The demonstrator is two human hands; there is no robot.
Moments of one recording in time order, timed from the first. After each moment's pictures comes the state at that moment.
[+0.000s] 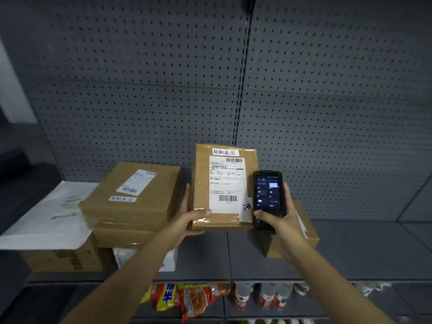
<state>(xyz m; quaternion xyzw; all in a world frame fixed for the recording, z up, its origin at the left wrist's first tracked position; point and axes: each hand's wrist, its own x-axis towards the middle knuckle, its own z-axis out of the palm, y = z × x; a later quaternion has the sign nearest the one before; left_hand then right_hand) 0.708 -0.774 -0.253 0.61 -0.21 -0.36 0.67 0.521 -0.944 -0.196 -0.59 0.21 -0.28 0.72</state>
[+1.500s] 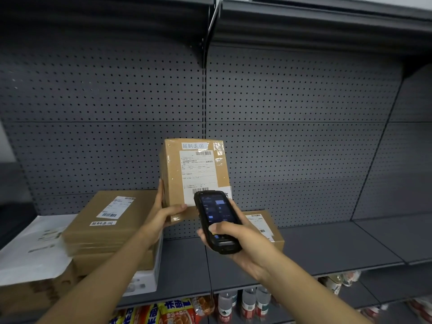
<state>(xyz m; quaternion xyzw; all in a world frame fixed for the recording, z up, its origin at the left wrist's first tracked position) 0.671 -0.769 -0.184 0.62 -0.29 -0.22 0.70 0.432 -0.849 -0.112 -0.44 0.08 -0.13 0.88</state>
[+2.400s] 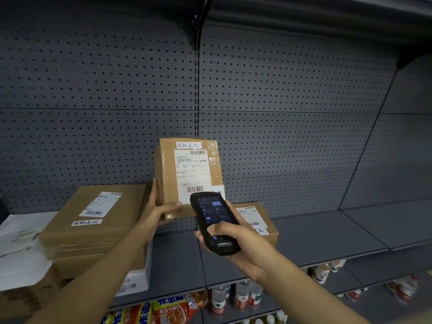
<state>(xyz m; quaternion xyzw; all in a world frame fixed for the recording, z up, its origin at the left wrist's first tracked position) 0.703 -0.787 -0.209 0.63 -0.28 -0.25 0.68 0.455 -0.858 -0.132 -0.43 0.13 -0.13 0.89</state>
